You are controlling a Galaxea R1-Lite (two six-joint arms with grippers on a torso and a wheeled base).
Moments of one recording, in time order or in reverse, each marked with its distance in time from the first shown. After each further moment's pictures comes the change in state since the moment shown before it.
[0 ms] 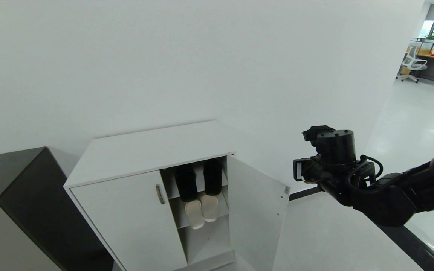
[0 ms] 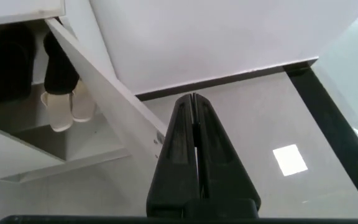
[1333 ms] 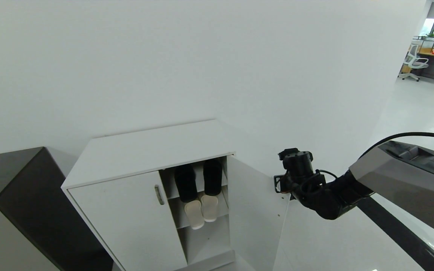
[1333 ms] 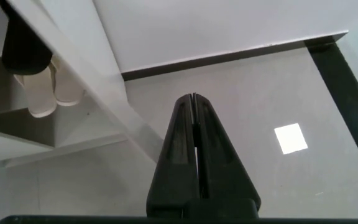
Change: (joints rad) left arm 0.000 0.000 0.000 0.000 0.000 -0.001; right arm -0.023 0.374 -0.242 -0.011 0.059 0.008
